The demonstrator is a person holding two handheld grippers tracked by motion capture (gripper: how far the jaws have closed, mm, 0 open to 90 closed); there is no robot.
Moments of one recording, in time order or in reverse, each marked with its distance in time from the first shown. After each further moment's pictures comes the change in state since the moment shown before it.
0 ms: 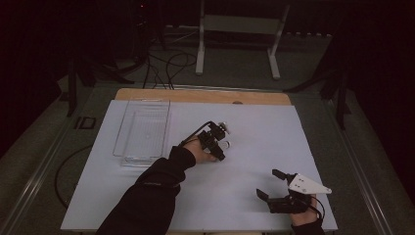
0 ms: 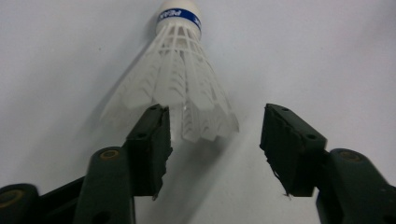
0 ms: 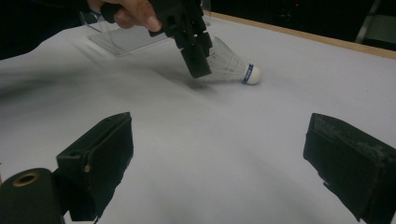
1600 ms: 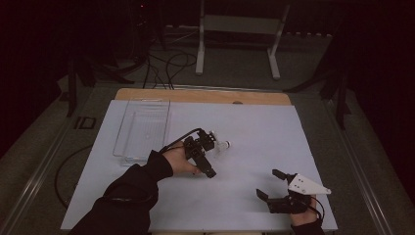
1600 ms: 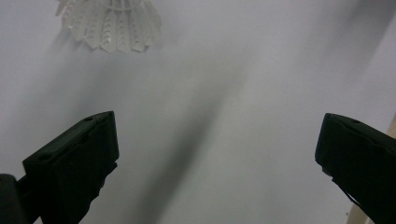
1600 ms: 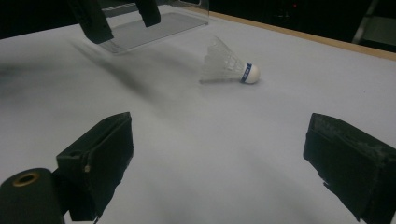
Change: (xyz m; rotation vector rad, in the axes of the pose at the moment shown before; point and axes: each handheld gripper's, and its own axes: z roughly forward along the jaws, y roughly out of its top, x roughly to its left) left arm -0.028 -0.044 -0.059 0.054 -0.062 0.086; right arm 0.001 -0.001 0.000 0.003 -0.010 -0.010
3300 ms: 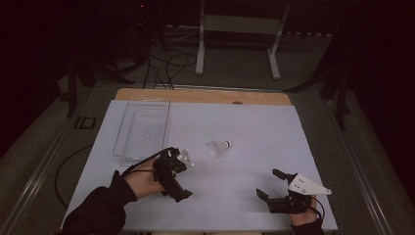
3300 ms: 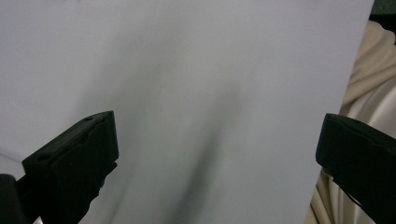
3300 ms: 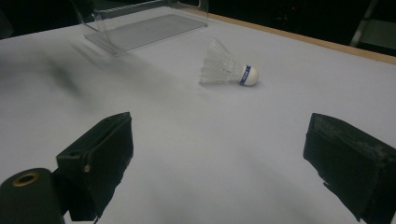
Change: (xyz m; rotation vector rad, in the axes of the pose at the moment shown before) left arm -0.030 -0.091 -0.031 -0.119 0.043 0.137; right arm 0.000 0.000 -0.001 -0.009 -0.003 -0.008
